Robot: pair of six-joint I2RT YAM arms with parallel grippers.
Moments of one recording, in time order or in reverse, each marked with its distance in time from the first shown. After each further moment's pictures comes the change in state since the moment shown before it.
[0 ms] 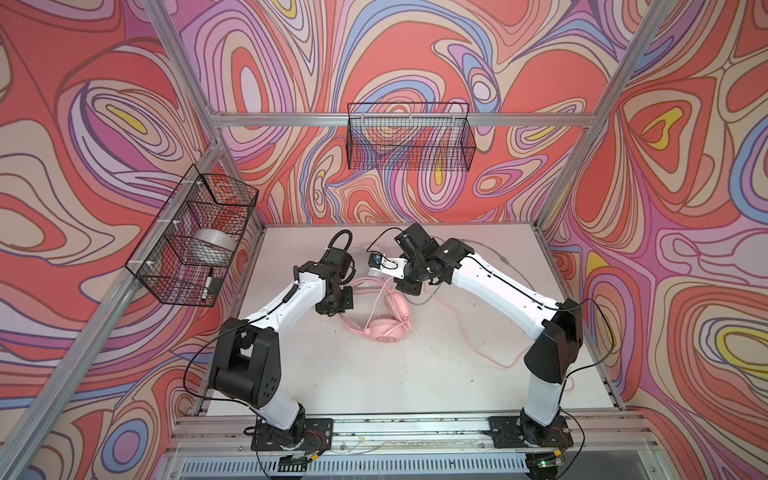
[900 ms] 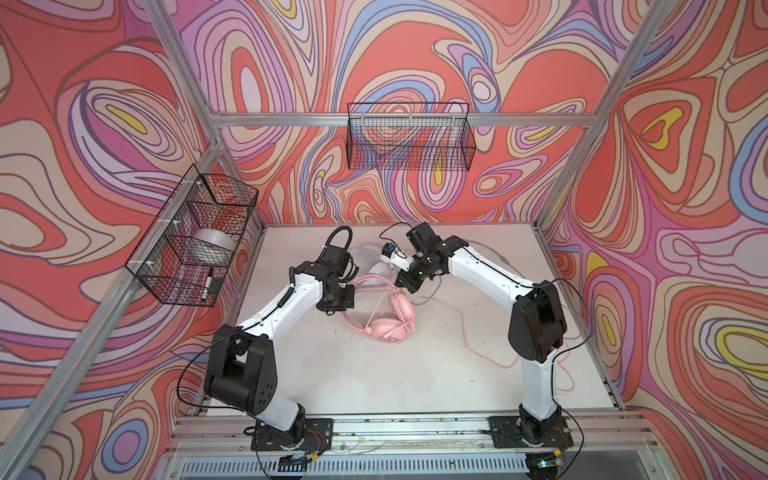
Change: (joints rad) left arm 0.000 -0.044 0.000 0.023 0.072 0.086; right arm -0.163 0.146 -0.062 0.106 -0.333 0.274
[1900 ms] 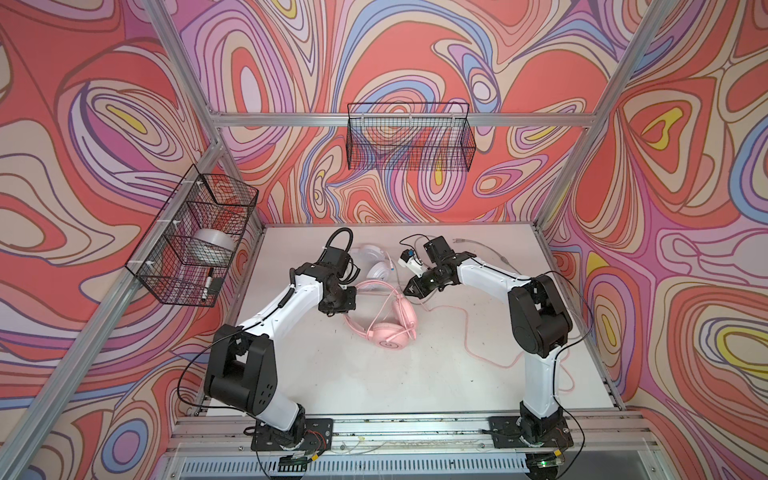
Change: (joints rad) left arm 0.000 -0.001 -0.017 0.007 0.065 0.000; right arm -0.111 0.009 -0.285 0.294 -0.147 0.198
